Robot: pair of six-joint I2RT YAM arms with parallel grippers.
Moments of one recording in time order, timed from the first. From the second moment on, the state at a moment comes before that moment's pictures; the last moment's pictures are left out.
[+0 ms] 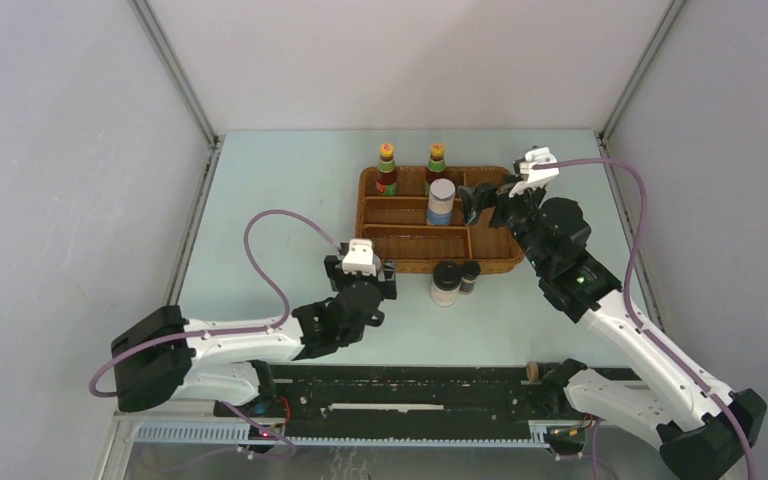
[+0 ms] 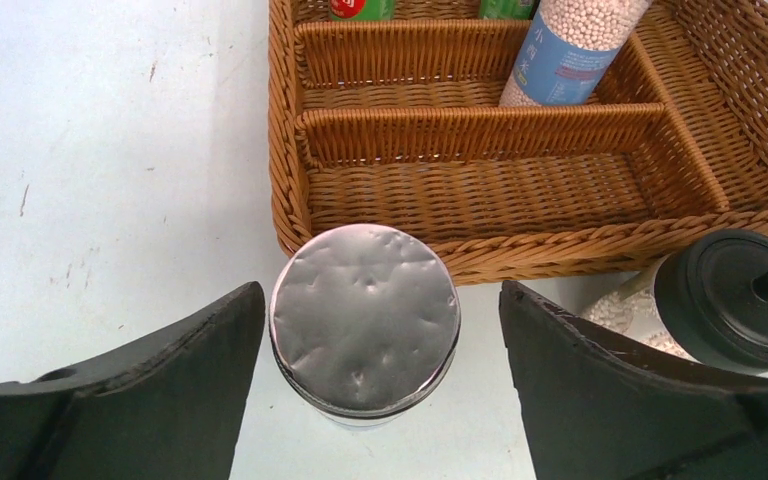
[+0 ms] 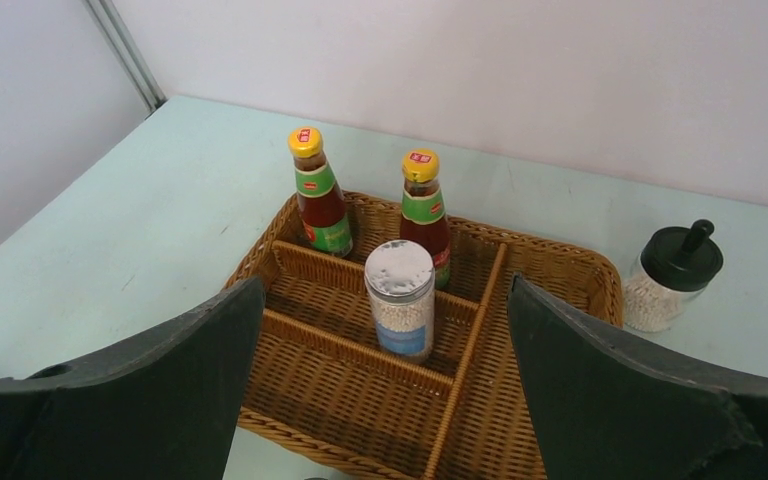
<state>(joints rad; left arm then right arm) -1.14 1.22 0.52 0.31 -0.94 -0.42 0.58 0.93 0.90 0.04 0.21 0.08</state>
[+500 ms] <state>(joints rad) -1.14 1.23 0.52 0.33 -0.99 -0.42 0.60 0.88 0.87 0.02 0.23 0.09</state>
